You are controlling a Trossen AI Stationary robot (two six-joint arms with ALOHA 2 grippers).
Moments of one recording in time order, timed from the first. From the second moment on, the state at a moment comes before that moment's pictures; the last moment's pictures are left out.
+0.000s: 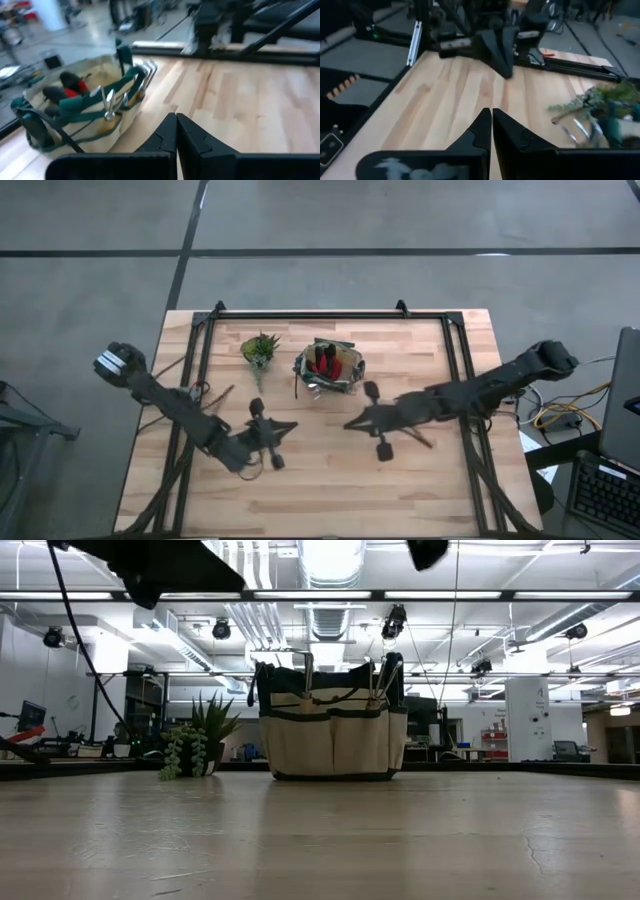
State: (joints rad) left arm -0.62 1.37 0.72 0.24 -1.00 -0.32; right arm 0.32 1.32 0.88 0.10 0.18 0.01
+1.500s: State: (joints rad) left arm -0.53 0.07 0.01 0.18 -0.53 0.05; right arm 0.24 0.39 0.01 0.43 0.19 -0.01
